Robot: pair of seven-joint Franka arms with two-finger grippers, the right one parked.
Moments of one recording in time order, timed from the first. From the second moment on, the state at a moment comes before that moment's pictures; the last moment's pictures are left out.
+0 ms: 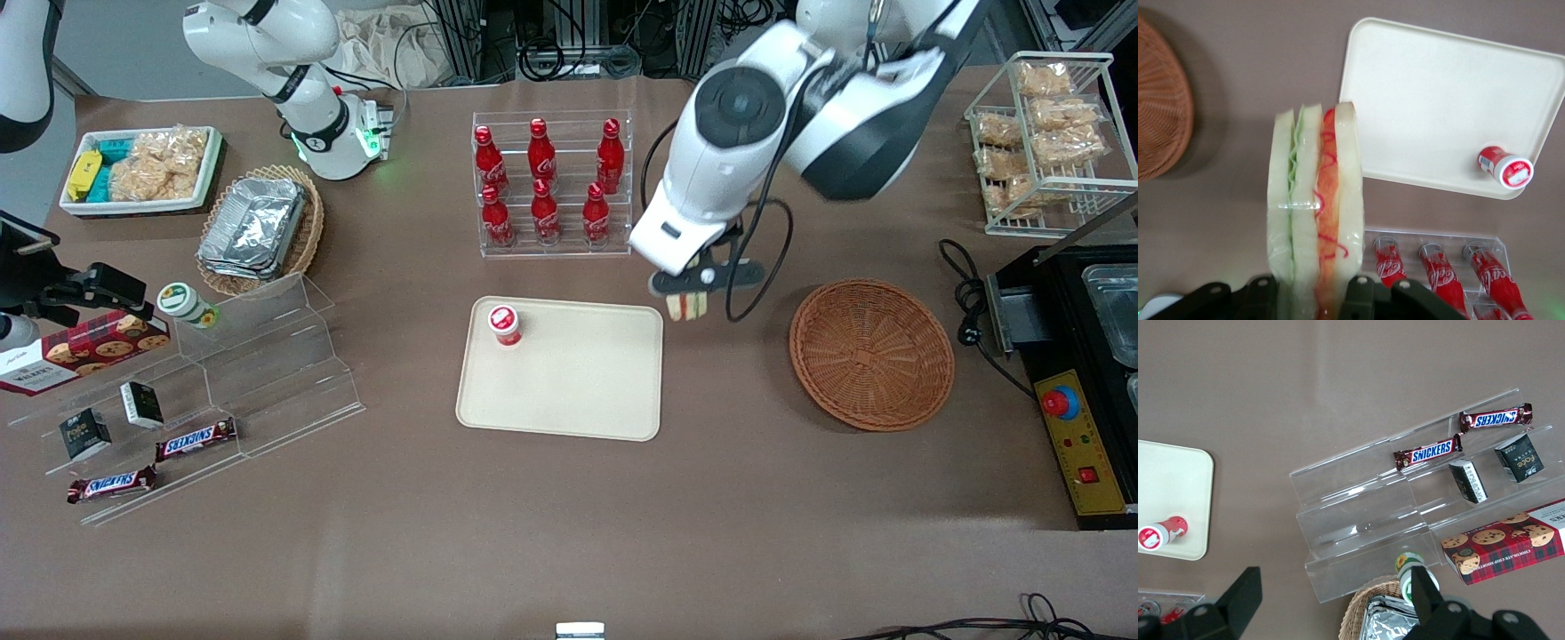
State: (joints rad) arm -0.01 0.40 -0.78 -1.47 0.18 1.66 -0.86
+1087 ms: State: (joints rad) arm -0.22 0.87 -0.61 -1.46 0.49 2.08 -1.10
